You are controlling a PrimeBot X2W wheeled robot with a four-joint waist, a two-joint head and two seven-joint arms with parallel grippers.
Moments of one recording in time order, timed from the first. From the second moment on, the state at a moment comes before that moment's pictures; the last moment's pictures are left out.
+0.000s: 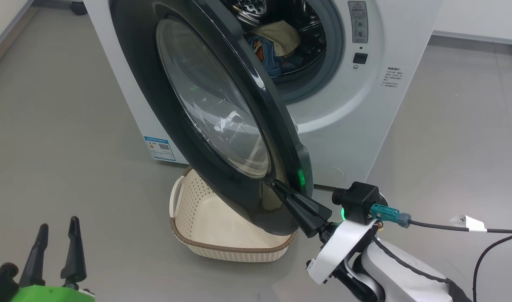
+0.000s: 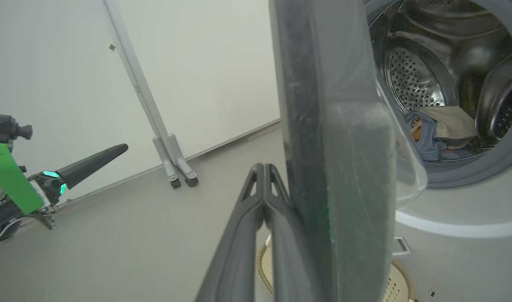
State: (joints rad) left arm -0.02 0.25 -0.14 0.16 -0.57 -0.12 -0.25; right arm -0.39 -0.23 0.88 0.21 0.67 0.12 -0.25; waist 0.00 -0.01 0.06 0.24
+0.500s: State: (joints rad) left arm -0.02 0.25 -0.15 0.14 -0.58 -0.12 -0.25; right arm -0.43 -0.27 0.80 0.32 0.69 0.13 -0.25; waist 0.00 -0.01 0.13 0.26
